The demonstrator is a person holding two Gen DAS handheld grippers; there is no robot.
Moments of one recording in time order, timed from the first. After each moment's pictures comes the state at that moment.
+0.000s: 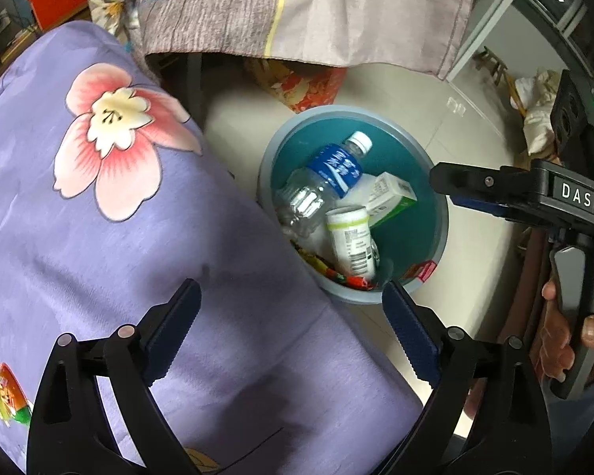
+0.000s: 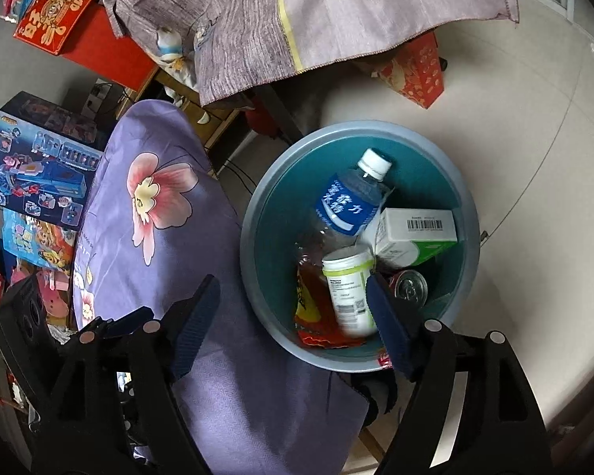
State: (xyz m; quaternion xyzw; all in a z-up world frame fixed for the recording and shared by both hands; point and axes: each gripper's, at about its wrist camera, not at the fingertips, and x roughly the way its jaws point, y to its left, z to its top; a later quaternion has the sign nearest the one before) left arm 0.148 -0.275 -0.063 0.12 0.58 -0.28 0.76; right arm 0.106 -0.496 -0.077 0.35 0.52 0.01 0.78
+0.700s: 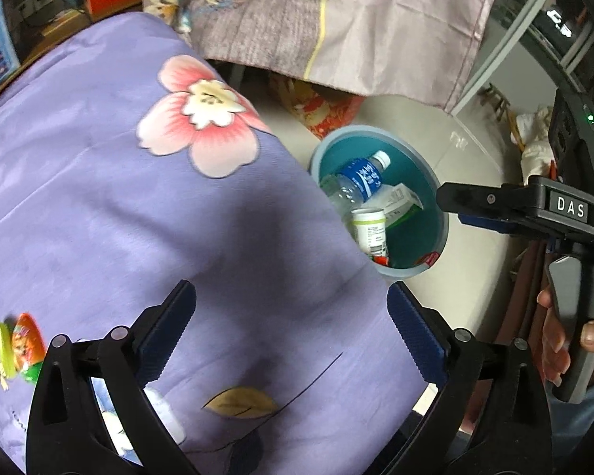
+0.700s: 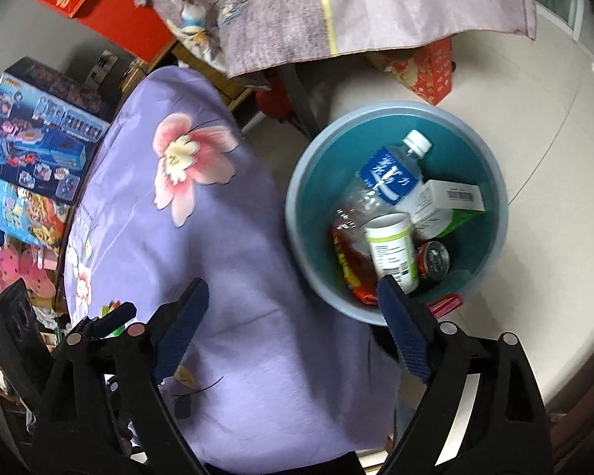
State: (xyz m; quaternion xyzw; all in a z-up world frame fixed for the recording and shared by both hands) left arm 0.128 -0.186 -0.027 0.07 0.55 -0.26 0.79; right arm 0.102 -0.416 -0.038 0.30 0.54 0.02 0.79
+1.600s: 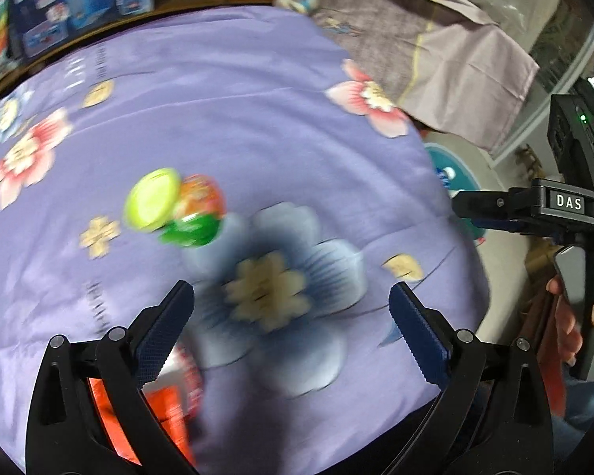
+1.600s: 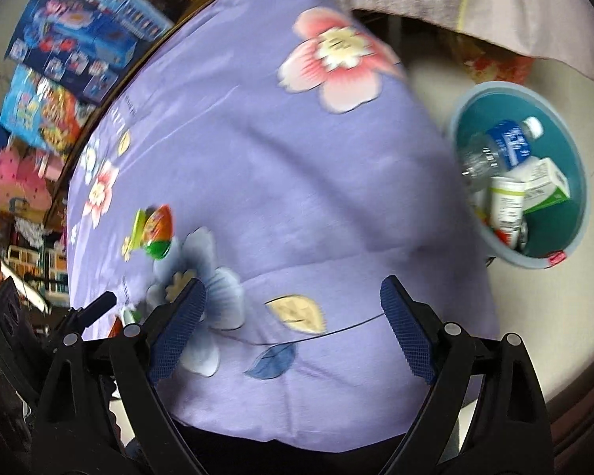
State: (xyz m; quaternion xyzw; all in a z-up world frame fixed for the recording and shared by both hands) left arm 0.055 0.022 -0.012 0.00 0.53 -0.16 0.83; right arm 0.093 -0.231 -0.023 0.20 0.59 0.11 0.77
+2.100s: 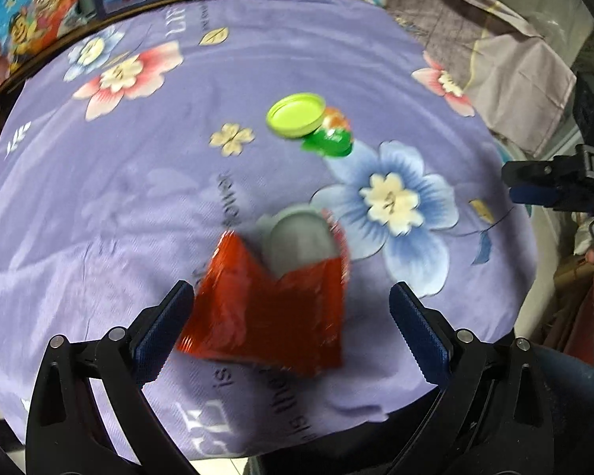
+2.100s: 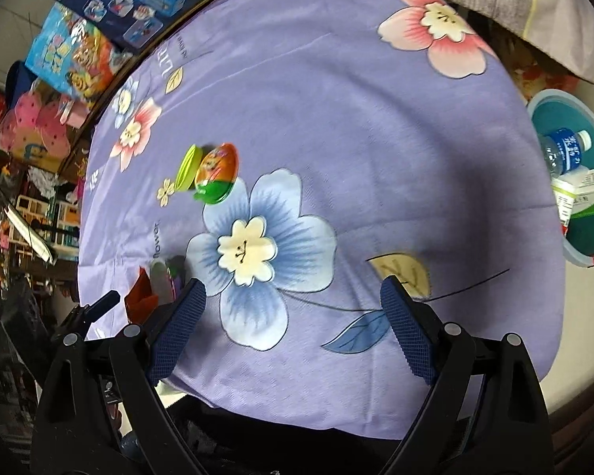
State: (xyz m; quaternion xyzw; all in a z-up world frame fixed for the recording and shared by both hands) left arm -0.001 0.116 -0.033 -0.01 0.54 -0.08 0.84; right arm 0.075 -0.154 -0.025 0.16 0.61 0.16 0.76
